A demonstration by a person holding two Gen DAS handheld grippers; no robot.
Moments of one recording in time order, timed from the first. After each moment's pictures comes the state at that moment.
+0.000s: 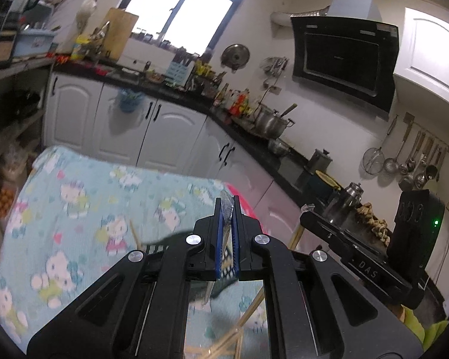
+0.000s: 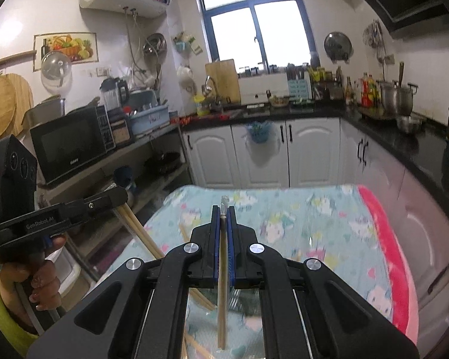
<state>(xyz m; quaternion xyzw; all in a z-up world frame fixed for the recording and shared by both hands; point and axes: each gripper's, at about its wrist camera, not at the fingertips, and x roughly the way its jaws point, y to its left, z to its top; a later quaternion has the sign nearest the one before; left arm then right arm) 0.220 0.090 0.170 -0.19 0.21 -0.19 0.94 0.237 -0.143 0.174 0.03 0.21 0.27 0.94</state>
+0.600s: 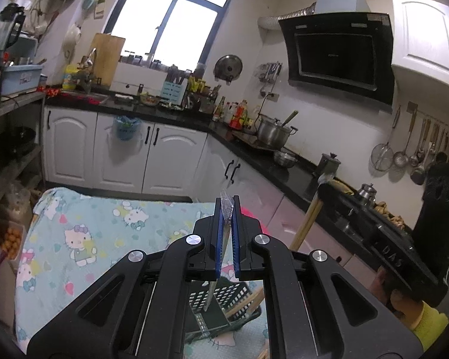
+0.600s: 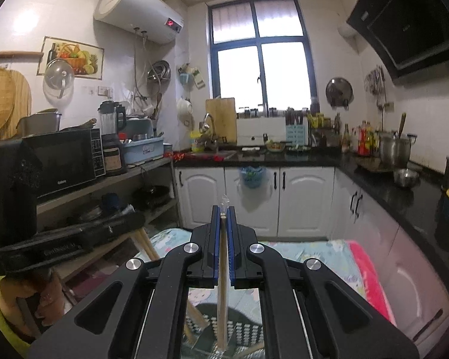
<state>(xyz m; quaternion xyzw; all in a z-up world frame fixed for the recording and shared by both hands) 0.264 0.082 0.187 -0.13 0.18 -0.18 0.96 0.268 -0.123 0.206 -0.01 0.10 0.25 0.96</state>
